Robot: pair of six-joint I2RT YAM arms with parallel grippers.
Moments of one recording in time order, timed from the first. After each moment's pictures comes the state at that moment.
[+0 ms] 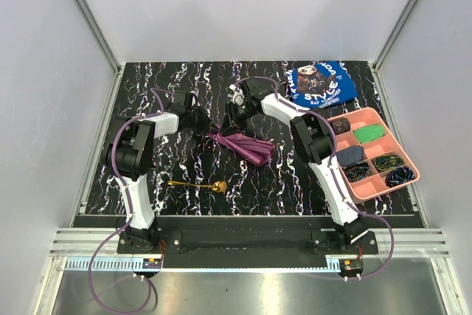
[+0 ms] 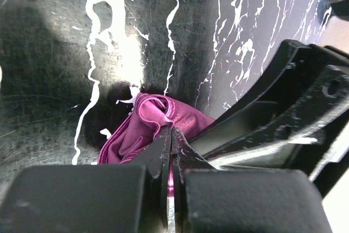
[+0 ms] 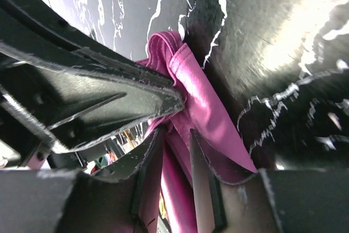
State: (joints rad) left arm -0.24 1.96 1.15 -0.07 0.42 -0.75; right arm 0.54 2.54 2.04 -0.52 -0.82 0.54
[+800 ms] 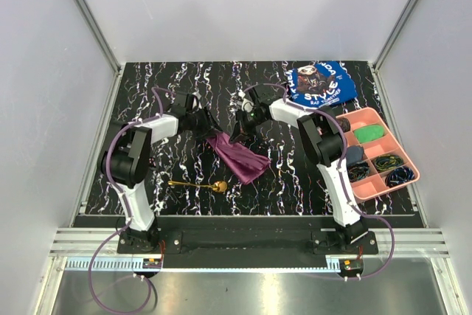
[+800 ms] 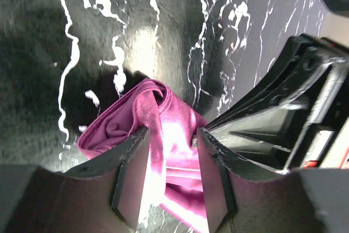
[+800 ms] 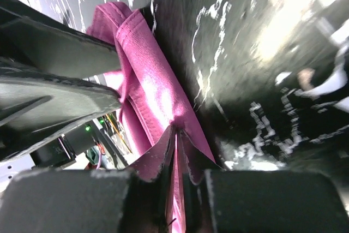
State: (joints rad) left arm -0.27 1.88 1.10 -0.11 0.41 -0.70; right arm 0.51 2.39 1.77 -0.47 -0.77 0.50
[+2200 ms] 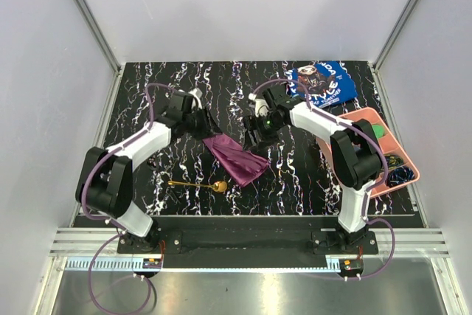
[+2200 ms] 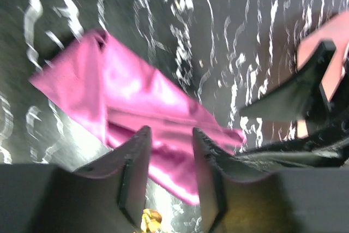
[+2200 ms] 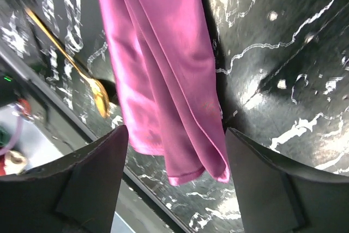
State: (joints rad) left arm -0.34 1.58 1.02 -0.24 0.34 -0.63; right arm 0.52 1.93 1.42 -0.62 -0.53 0.21
